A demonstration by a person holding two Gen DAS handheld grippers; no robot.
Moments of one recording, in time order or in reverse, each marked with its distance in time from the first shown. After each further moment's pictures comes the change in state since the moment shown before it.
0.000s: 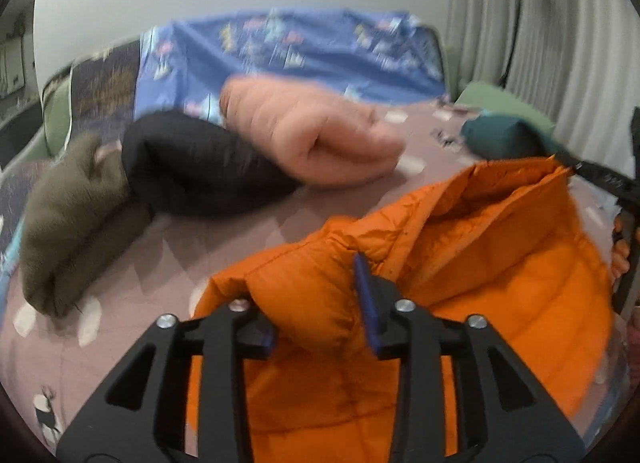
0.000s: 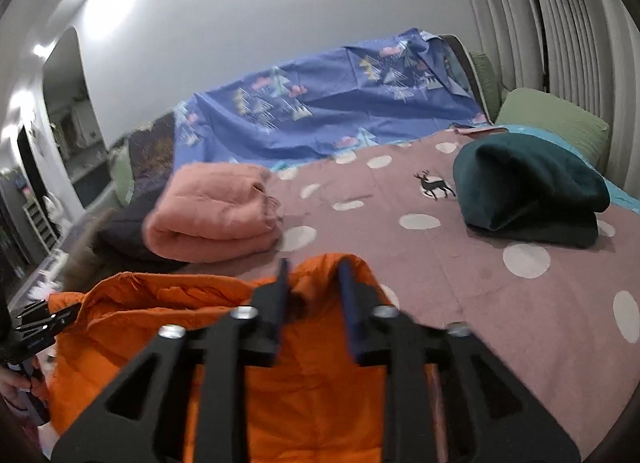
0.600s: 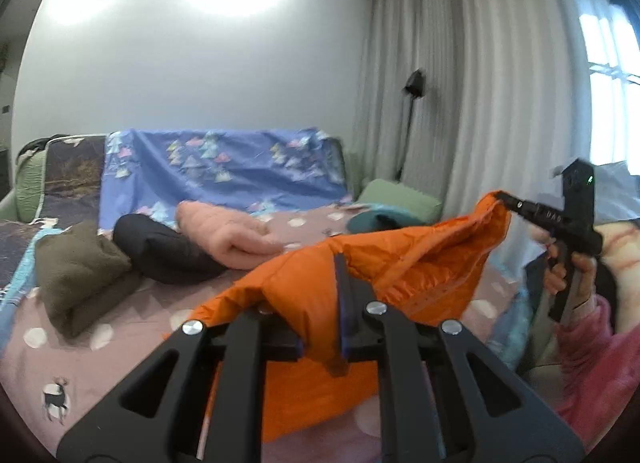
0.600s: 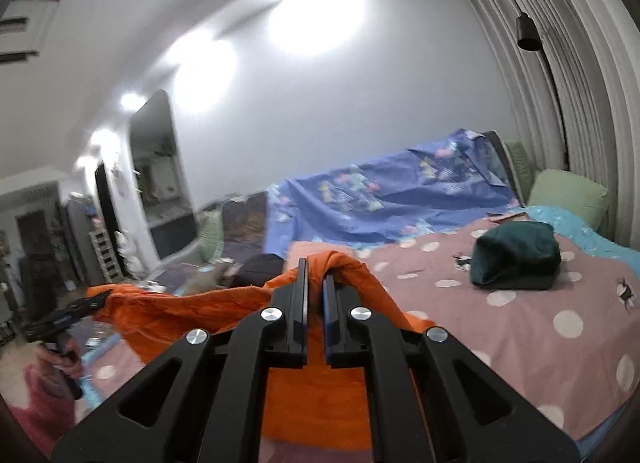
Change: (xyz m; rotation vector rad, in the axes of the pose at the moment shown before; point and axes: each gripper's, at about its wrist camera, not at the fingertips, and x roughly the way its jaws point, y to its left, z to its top) left arm -0.276 -0.045 -0.058 0.086 -0.429 -0.243; right arm -0.279 0.016 -0.009 -0.041 -0.283 0.259
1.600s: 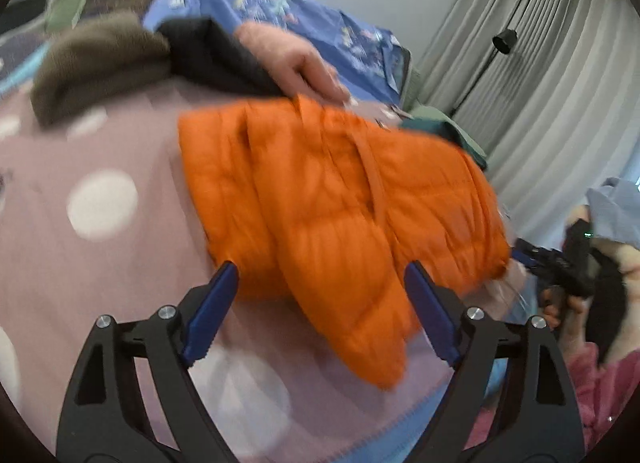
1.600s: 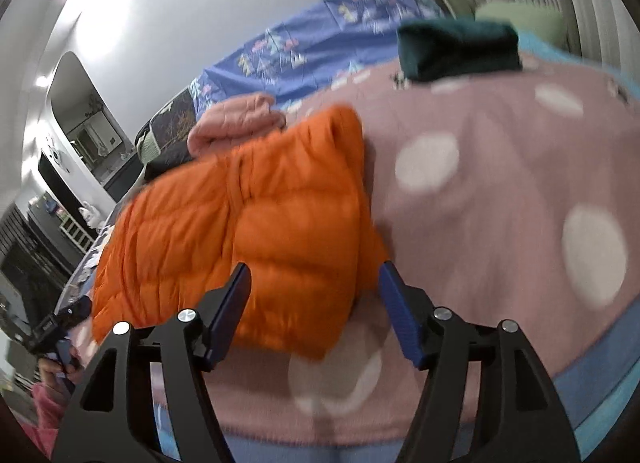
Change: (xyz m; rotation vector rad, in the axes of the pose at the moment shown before) left arm 0.070 0.088 -0.177 -0.401 0.353 -0.029; right arm 0.055 -0.092 -0.188 0.319 0.447 -0.075
